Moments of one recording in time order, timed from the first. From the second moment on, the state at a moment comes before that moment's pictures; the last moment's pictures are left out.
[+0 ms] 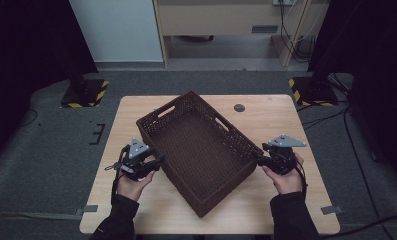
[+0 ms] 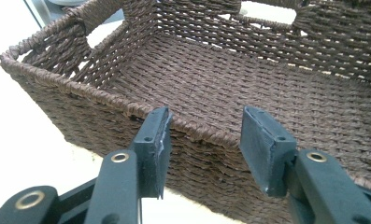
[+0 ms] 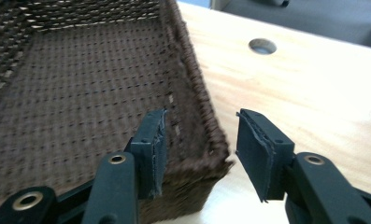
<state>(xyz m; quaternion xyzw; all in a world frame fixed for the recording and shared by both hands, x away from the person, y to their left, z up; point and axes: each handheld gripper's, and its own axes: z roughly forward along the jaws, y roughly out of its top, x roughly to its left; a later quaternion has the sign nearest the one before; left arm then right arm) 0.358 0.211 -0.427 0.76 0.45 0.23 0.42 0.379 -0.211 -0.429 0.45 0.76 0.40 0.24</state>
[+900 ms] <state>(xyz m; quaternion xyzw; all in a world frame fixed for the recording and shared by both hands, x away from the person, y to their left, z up) 0.357 0.204 -0.431 0.76 0.45 0.25 0.39 0.377 -0.194 -0.435 0.40 0.79 0.40 0.23</state>
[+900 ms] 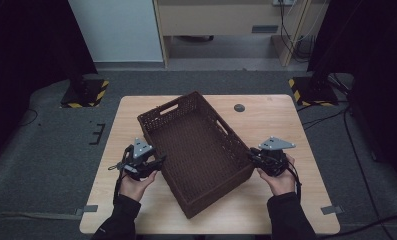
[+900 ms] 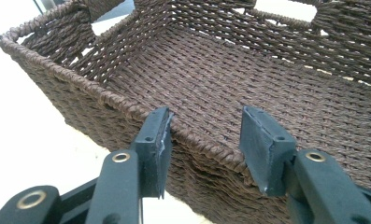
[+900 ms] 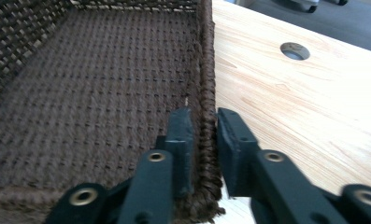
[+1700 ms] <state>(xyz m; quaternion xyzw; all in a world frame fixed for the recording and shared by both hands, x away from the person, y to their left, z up) 0.361 0.208 -0.436 0.75 0.46 0.26 0.39 0.377 -0.176 -0.438 0.38 0.81 0.41 0.20</state>
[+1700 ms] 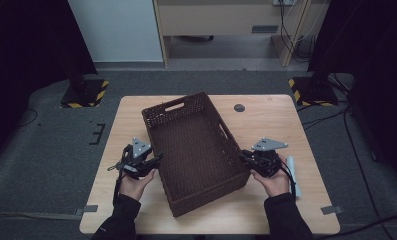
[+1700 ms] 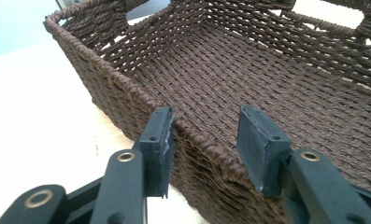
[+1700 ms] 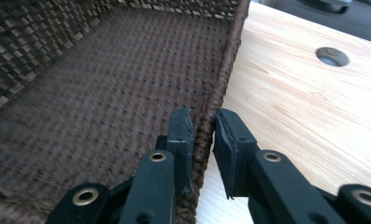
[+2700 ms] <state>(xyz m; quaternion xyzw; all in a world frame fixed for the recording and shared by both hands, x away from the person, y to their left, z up) 0.362 0.213 -0.443 0.75 0.47 0.27 0.37 0.364 -0.156 -0.436 0.36 0.82 0.42 0.17</state>
